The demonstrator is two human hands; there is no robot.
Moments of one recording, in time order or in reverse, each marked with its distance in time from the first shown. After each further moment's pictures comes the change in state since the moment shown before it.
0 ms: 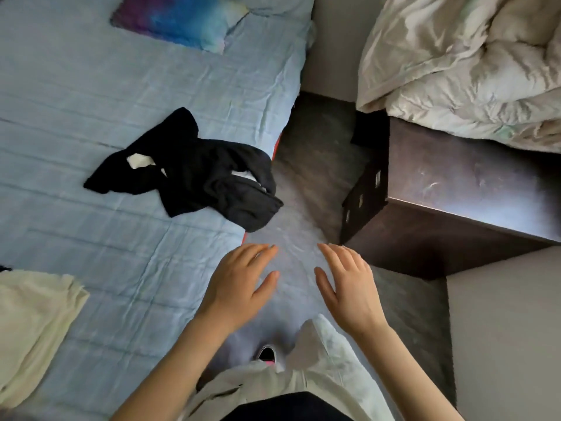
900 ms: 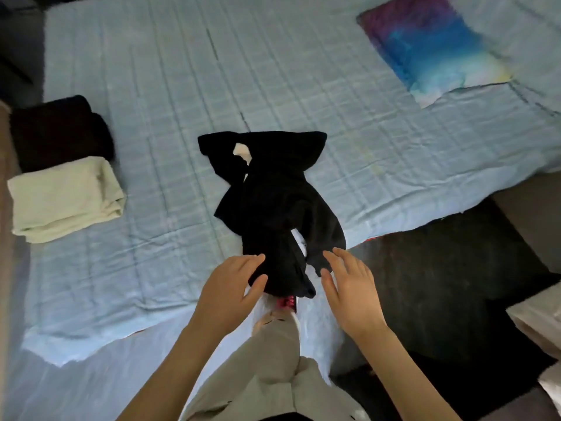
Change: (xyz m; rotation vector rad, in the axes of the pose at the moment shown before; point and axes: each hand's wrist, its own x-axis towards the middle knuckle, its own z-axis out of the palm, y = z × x) left_hand 0.258 -0.047 0.028 -0.065 0.423 -1.015; right_hand 0.461 0.044 0.018 -0.050 -0.476 -0.761
